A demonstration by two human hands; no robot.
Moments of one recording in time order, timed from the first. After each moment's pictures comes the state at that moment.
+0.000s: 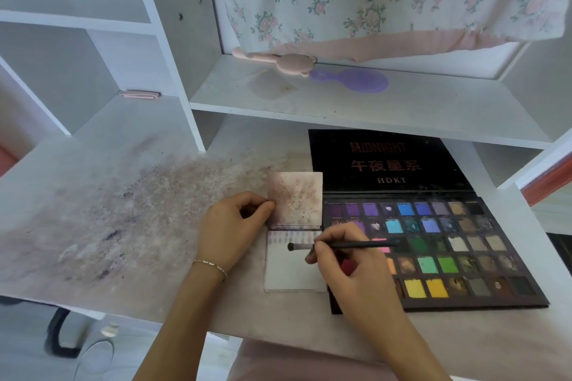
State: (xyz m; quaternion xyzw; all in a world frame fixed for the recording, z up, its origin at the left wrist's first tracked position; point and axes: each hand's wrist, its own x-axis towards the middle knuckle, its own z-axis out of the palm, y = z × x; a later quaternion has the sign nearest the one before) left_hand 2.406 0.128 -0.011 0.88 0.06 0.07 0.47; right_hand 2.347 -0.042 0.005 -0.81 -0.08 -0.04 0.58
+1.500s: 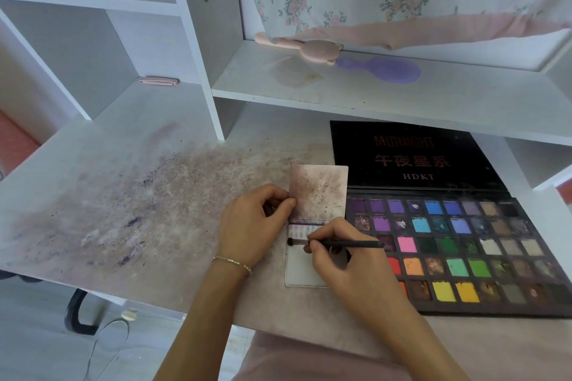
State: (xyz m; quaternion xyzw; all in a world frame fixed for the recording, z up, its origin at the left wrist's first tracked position) left_hand 2.402 0.131 -0.014 0.89 0.02 0.08 0.44; right_hand 2.359 -0.024 -0.001 -0.84 -0.13 0.02 0.53
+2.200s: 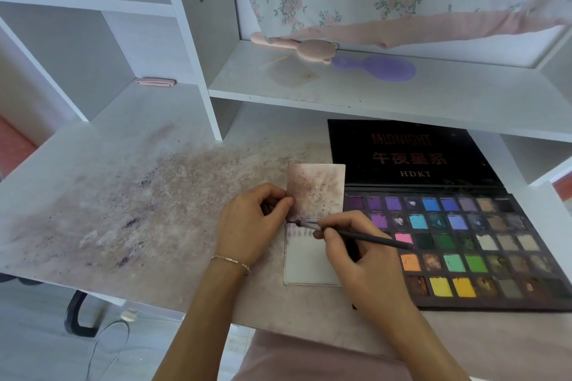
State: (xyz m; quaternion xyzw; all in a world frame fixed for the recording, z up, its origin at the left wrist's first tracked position) left_hand 2.403 0.131 -0.012 0.90 0.02 0.08 0.43; right_hand 2.359 -0.025 0.001 -0.80 -0.10 -0.06 0.59
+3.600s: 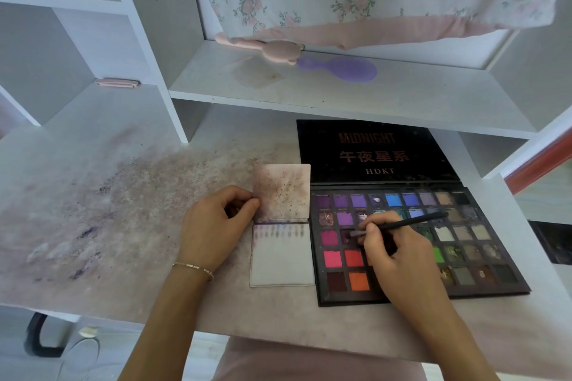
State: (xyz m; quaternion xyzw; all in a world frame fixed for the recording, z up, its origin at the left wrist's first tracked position) left_hand 2.402 0.130 -0.013 0.89 0.02 0.10 0.44; right_hand 2.358 -0.098 -0.006 -0.89 -0.03 -0.12 0.43
